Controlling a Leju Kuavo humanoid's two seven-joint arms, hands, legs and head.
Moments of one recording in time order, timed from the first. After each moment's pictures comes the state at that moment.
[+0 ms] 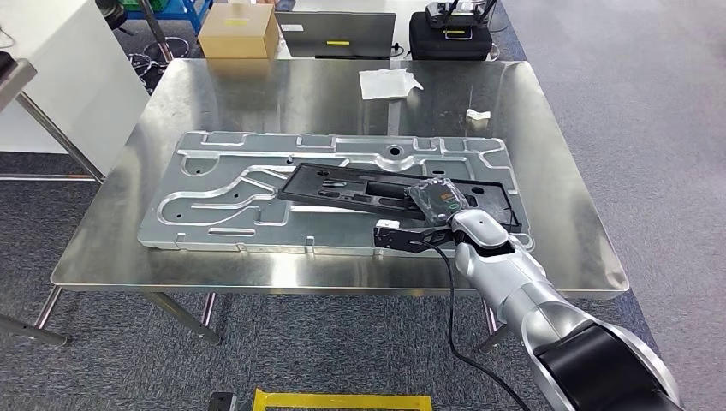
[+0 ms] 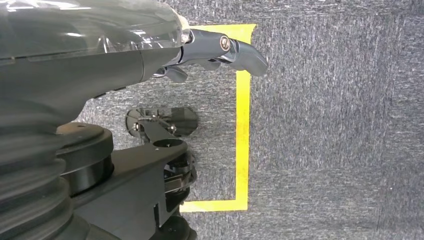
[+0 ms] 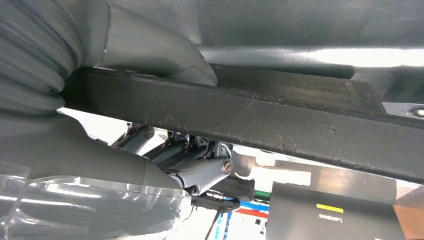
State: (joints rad) left arm -0.09 -0.19 -0.21 -0.22 0.23 0.08 -0.62; right arm -0.92 0.03 0.55 -0.46 1.10 -0.23 -0.19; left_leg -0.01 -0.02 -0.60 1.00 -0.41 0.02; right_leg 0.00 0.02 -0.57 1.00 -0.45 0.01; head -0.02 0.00
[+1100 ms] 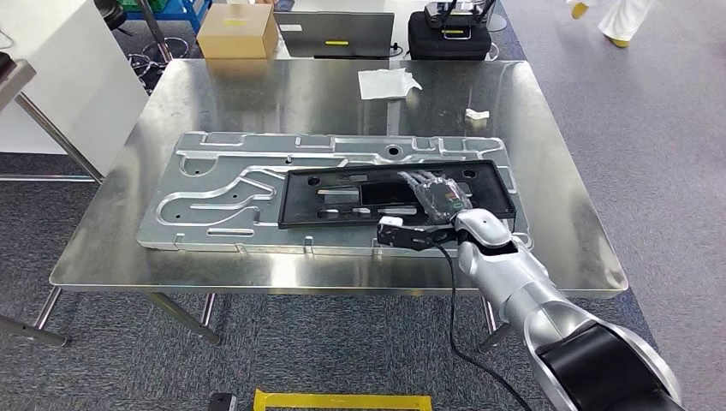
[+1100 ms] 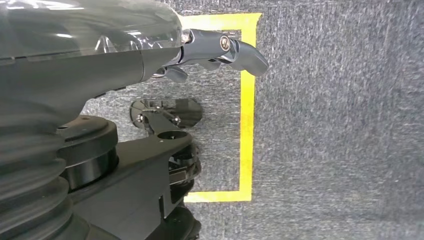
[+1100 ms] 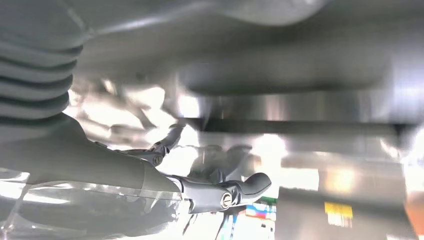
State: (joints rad) left arm -0.09 -0.18 -0.21 -0.22 0.25 0.04 -0.61; right arm -0.94 0.02 0.53 -0.48 1.06 -0.25 -0.21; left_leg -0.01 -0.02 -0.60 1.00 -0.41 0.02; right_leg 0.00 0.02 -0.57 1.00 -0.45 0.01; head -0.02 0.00
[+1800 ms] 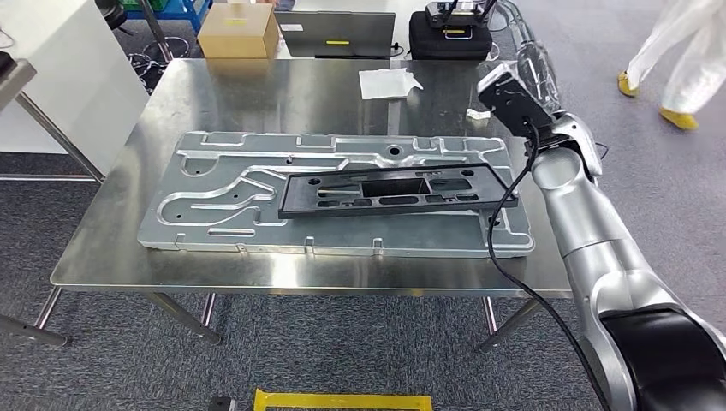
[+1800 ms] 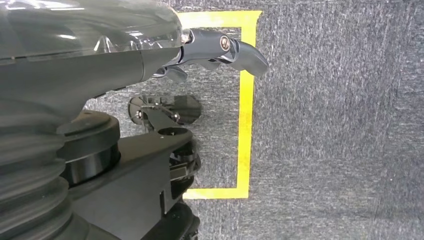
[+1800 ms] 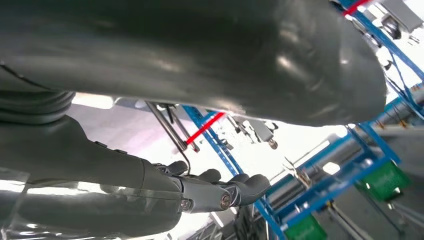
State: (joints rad) left arm -0.08 -0.19 -0.20 -0.22 0.25 0.03 -0.62; right arm -1.02 -0.14 0.26 -0.93 0.52 -0.19 -0.36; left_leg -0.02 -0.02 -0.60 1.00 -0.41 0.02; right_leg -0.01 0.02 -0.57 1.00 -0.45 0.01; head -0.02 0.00
